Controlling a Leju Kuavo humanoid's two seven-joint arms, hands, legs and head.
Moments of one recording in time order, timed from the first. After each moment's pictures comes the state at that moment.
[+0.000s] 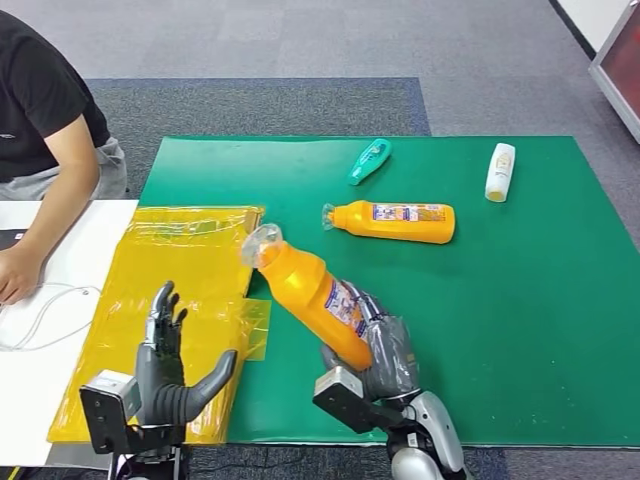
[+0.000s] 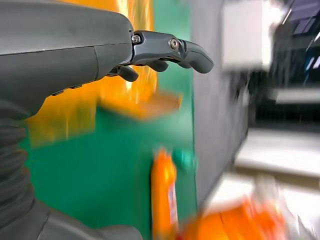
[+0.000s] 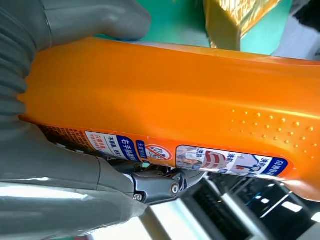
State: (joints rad) left arm 0.27 -0.08 -0.24 -1.86 -0.15 0.32 -0.39; right arm 0.01 0.03 0.57 -1.56 0.77 -0.28 -0.22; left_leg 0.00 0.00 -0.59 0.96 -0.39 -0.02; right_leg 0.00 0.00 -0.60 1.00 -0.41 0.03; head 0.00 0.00
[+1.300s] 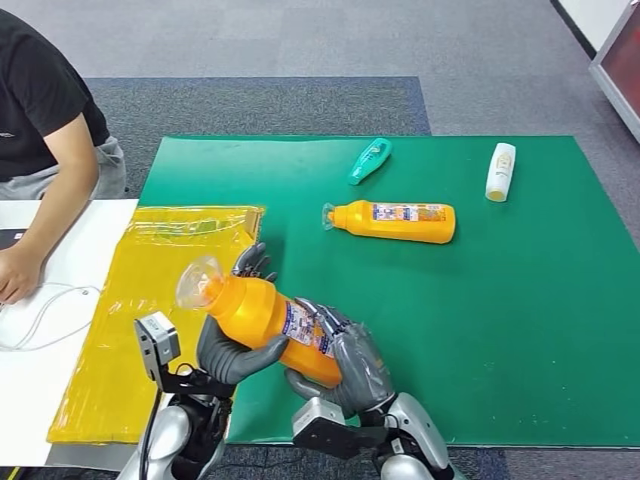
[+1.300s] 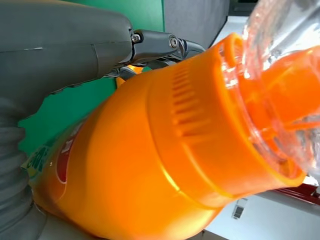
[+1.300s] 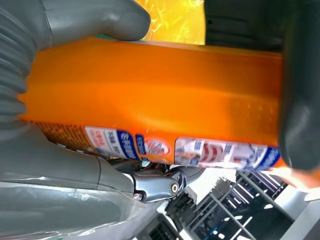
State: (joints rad) left arm -0.02 -0.10 -0.27 -1.60 0.13 -0.03 -0.45; right arm -0.07 -0.04 0.76 -1.59 0.60 -0.23 -0.29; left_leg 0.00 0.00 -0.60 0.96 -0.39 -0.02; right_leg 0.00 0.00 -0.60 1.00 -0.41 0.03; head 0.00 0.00
